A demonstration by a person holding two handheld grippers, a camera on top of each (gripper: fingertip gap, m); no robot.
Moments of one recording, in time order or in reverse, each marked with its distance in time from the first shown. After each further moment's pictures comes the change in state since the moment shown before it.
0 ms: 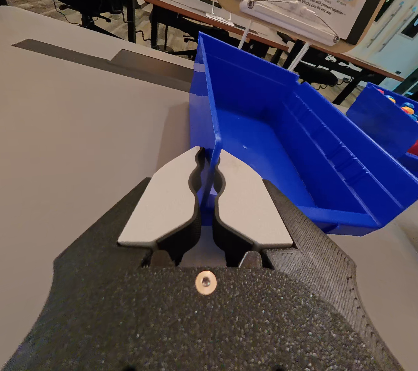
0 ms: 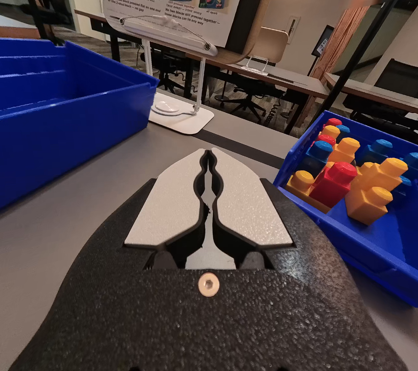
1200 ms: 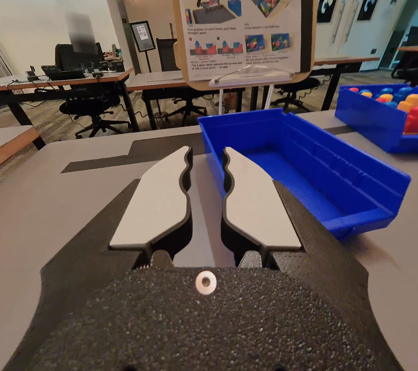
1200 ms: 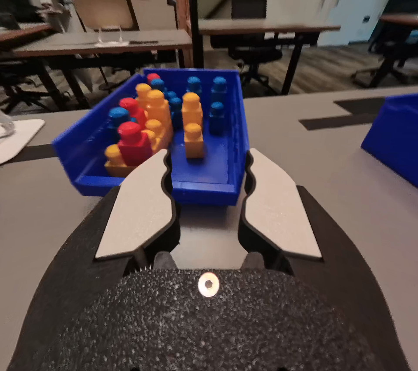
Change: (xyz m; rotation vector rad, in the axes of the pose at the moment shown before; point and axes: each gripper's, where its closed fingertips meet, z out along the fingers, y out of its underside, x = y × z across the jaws) left arm 0.013 -0.082 -0.020 0.206 0.111 0.343; right arm 0.221 0.049 -0.071 -0.143 0.556 0.277
